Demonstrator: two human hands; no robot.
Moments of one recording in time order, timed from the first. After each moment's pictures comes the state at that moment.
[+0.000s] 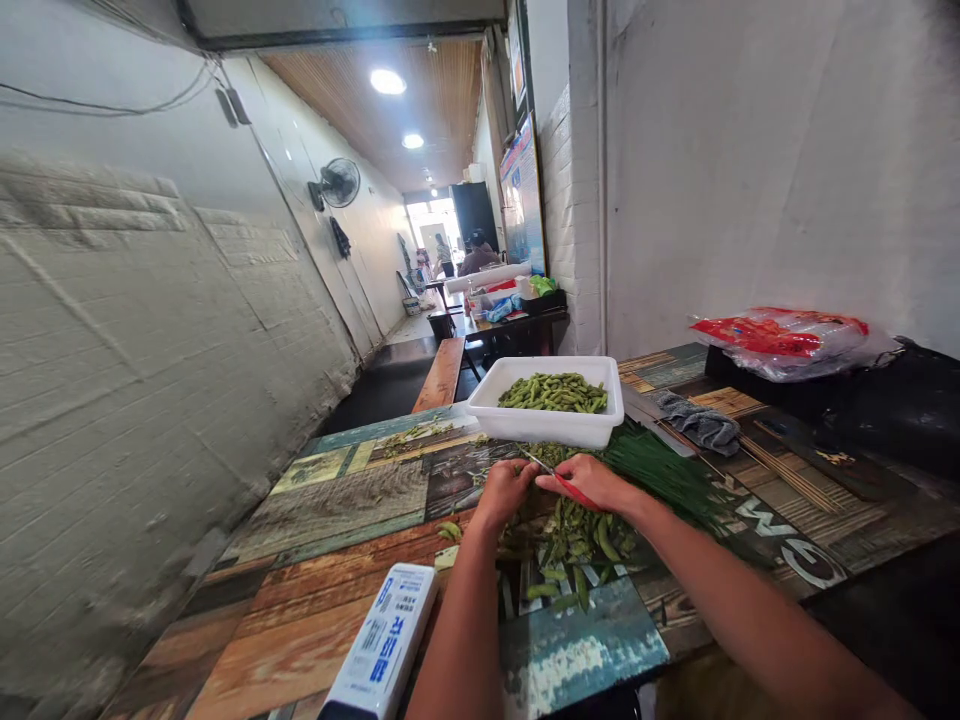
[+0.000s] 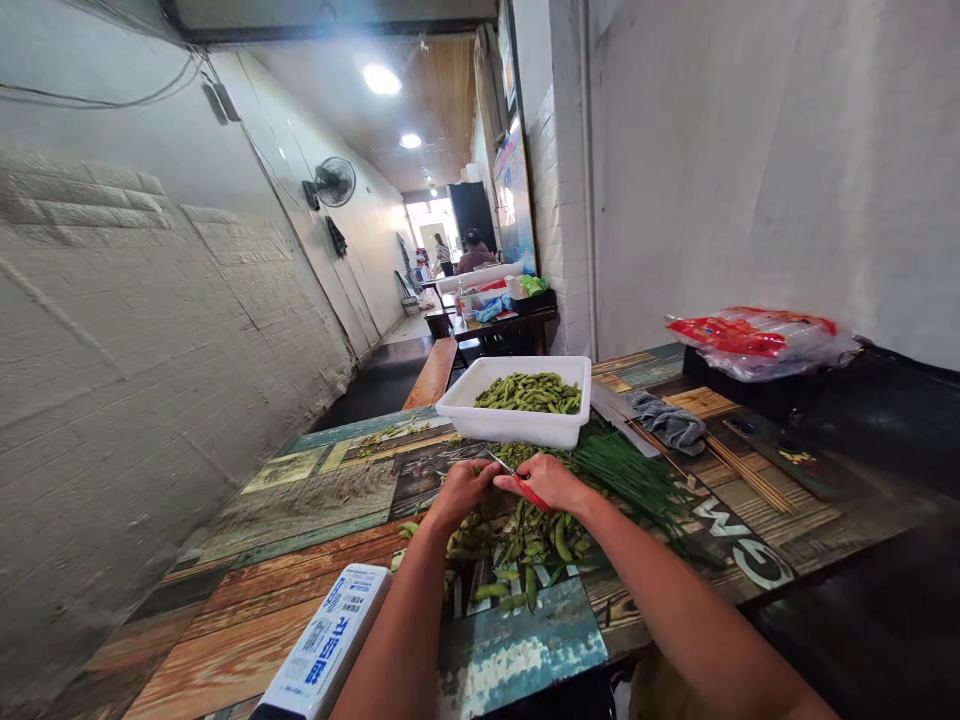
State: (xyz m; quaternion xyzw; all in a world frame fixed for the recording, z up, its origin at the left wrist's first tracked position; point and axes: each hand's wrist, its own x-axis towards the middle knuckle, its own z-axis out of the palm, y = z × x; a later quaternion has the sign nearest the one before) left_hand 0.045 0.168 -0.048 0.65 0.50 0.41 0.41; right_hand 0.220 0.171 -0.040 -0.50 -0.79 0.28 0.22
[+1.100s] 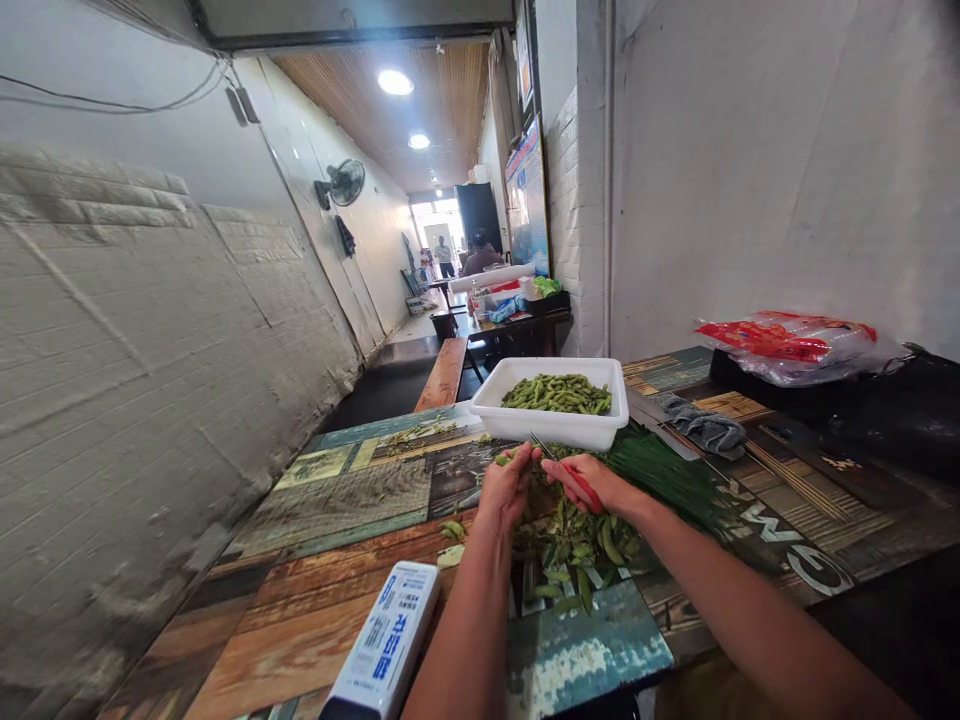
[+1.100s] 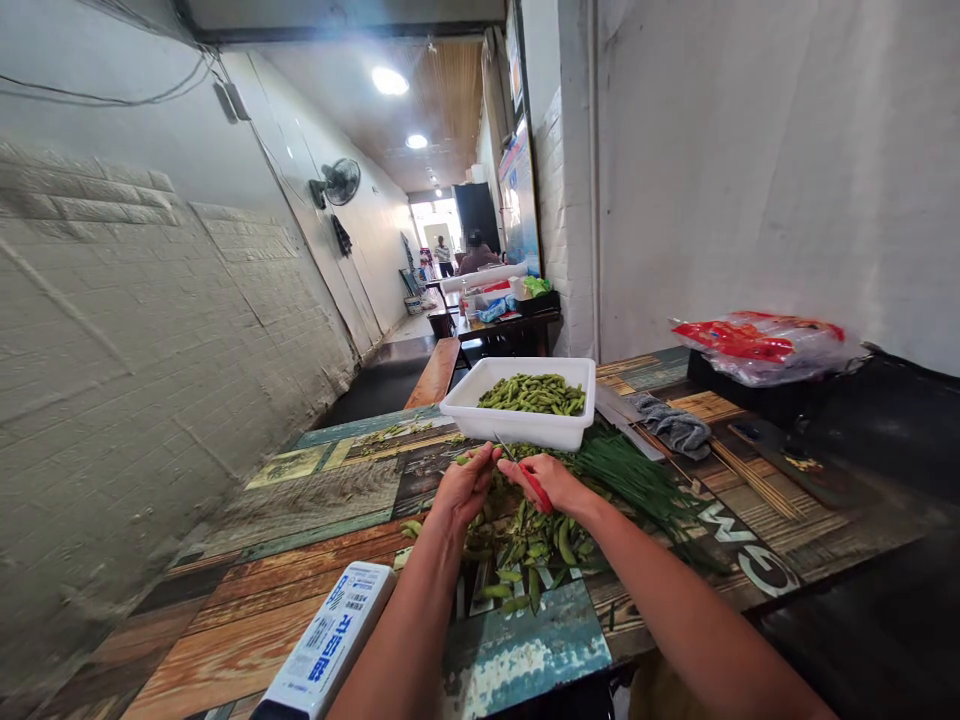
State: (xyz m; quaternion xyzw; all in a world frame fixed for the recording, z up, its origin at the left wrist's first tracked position) left_hand 0.062 0.171 -0.037 0.24 0.37 0.62 0.65; right_hand 0.215 0.165 -0.036 -0.46 -0.65 0.53 0.29
